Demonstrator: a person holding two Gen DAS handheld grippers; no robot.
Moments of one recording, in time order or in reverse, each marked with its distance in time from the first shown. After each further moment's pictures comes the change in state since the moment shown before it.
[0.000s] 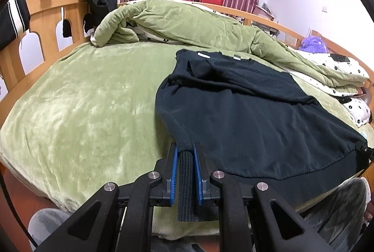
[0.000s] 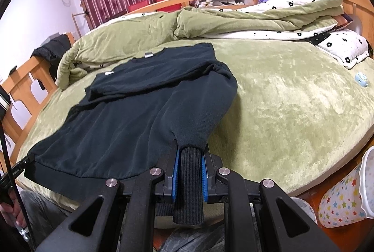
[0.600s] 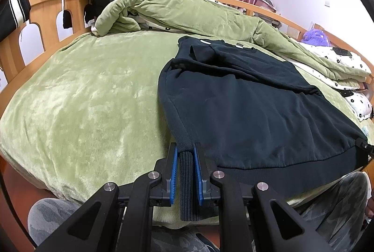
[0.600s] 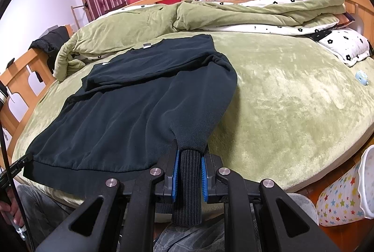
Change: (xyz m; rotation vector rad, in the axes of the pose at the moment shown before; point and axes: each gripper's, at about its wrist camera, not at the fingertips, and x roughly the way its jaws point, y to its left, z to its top) left arm 0.009 0.006 -0.024 -0.003 0.058 0.005; right arm 0.011 -0.001 -0.013 -0.026 0.043 -0.021
